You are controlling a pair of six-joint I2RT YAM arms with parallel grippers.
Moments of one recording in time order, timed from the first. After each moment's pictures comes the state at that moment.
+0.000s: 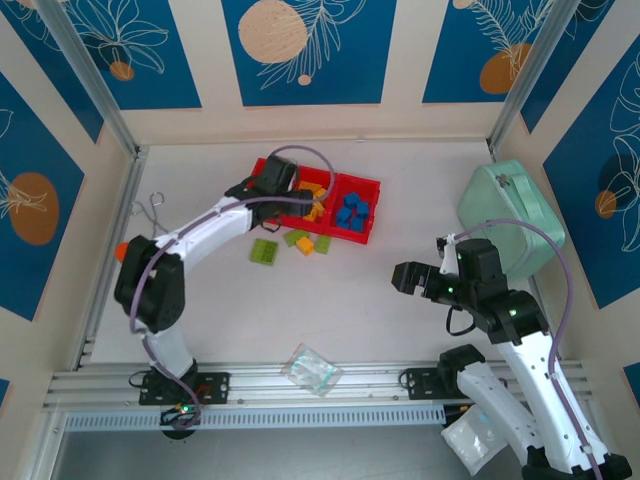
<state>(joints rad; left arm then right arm) -0.58 1.75 1.36 -0.43 -0.16 -0.39 0.30 0.61 0.82 -1.01 -0.25 0.52</state>
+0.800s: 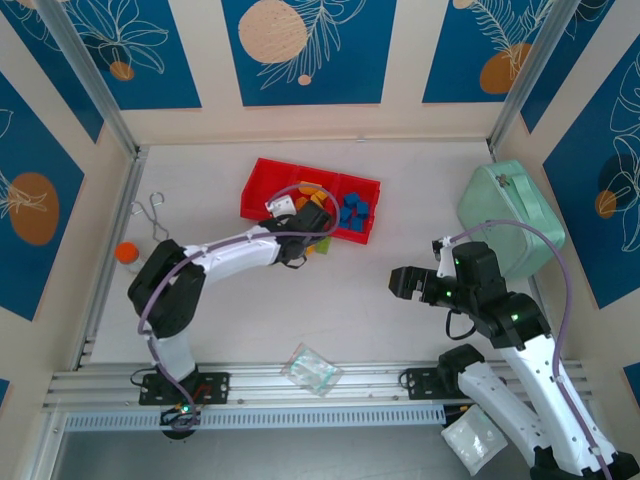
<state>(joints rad) -0.81 1.82 1.27 -0.49 -0.53 -1.08 0.37 0.59 0.82 -1.01 -0.22 0.53</state>
